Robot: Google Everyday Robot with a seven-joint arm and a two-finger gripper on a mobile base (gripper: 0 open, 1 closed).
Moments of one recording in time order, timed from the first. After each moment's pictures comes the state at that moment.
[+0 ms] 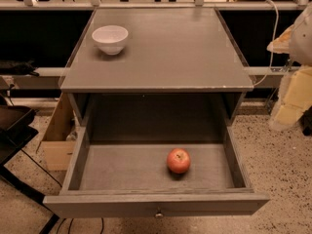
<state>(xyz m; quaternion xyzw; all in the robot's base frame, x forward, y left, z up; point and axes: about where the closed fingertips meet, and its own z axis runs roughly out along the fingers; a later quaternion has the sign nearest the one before) 0.438 -0.217 0.977 -0.60 0.78 -0.03 0.16</state>
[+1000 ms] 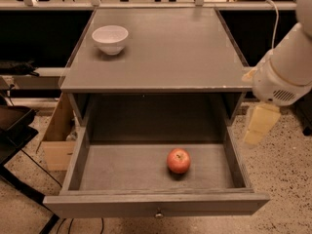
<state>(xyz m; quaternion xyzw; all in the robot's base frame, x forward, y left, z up) 0.467 -0.208 0.882 -0.61 0.78 -0.03 0.15</state>
